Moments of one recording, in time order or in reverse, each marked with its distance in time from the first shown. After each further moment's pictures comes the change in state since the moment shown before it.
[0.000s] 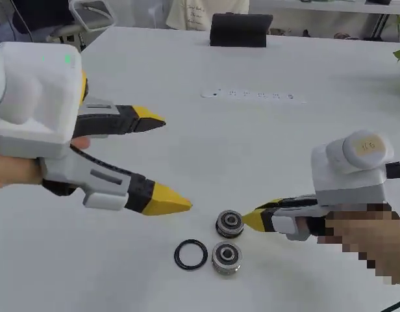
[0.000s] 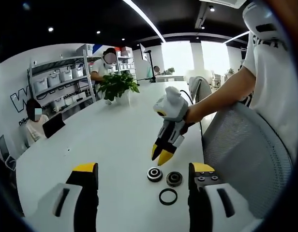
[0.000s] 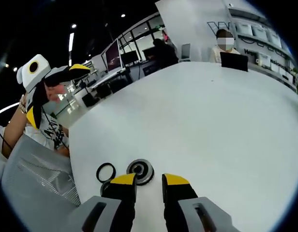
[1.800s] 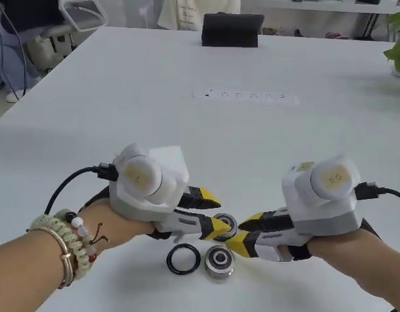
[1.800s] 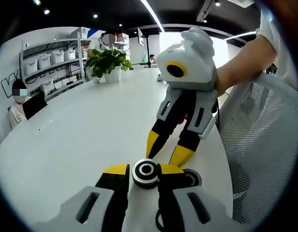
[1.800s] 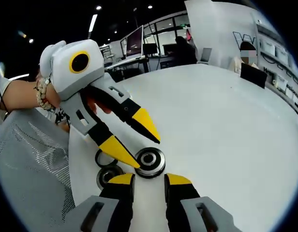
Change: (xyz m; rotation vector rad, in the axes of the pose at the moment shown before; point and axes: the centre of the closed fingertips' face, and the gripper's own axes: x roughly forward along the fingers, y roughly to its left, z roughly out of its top) left arm 0.117 -0.022 -0.089 -0.076 0.107 -0.070; right arm 0.018 0.012 -0.022 -0.205 0.054 0.035
